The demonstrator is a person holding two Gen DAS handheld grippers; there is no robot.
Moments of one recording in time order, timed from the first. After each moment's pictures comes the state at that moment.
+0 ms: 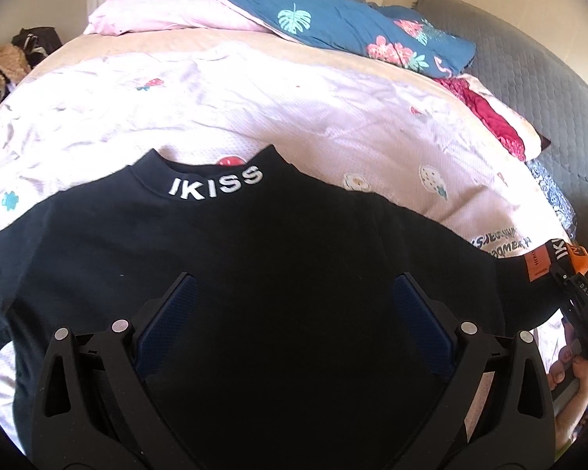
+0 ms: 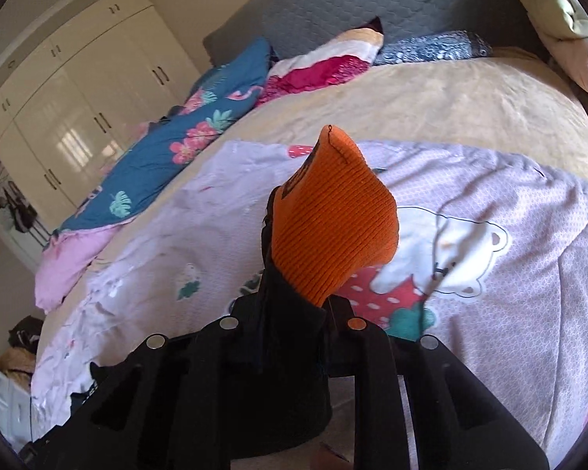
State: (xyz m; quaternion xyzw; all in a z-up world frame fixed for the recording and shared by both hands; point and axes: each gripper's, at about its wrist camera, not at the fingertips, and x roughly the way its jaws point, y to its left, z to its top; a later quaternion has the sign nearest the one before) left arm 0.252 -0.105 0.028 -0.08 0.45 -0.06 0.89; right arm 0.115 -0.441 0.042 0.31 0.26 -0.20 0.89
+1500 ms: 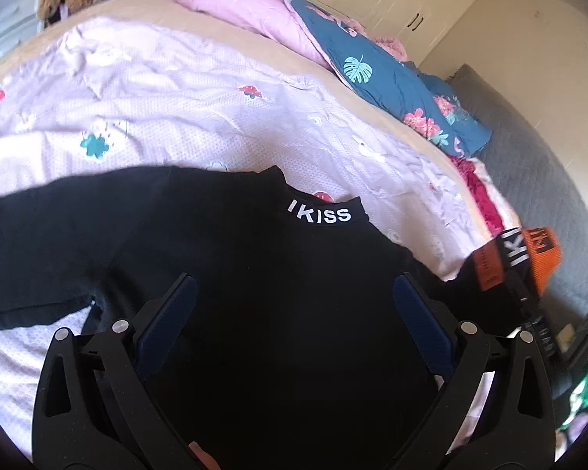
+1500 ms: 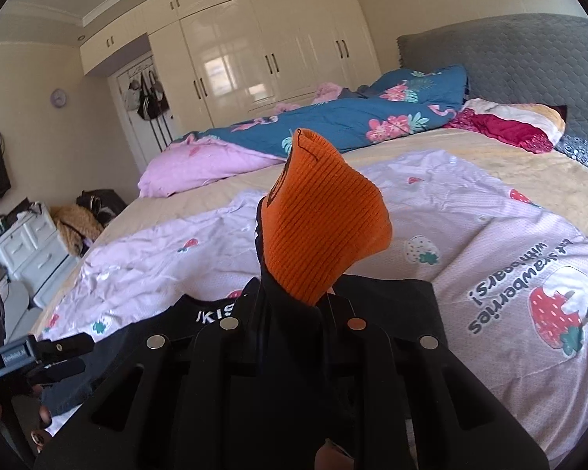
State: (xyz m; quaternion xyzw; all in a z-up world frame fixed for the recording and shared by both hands) left arm 0.206 0.046 0.051 -0.25 0.41 -0.05 0.87; right arm 0.148 -0.207 0.117 0.12 0.25 0.05 0.96
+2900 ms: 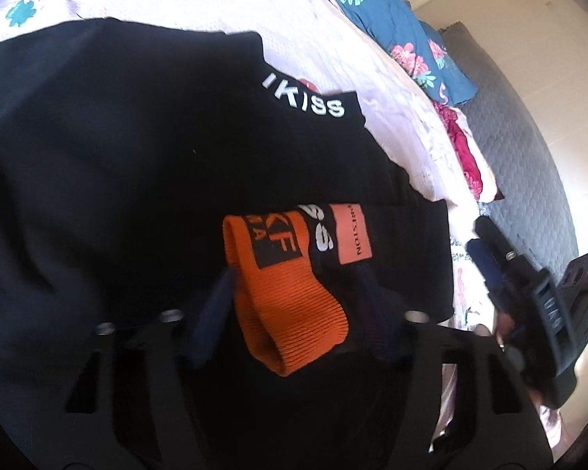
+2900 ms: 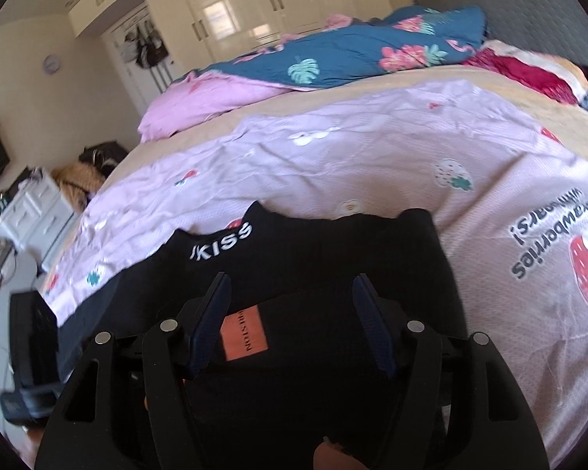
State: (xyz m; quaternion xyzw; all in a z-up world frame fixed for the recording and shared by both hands) left arm 0.223 0.004 -0.040 -0.29 0.50 -0.13 0.80; right arm 0.177 -0.200 0.062 0.14 0.37 0.08 0.92
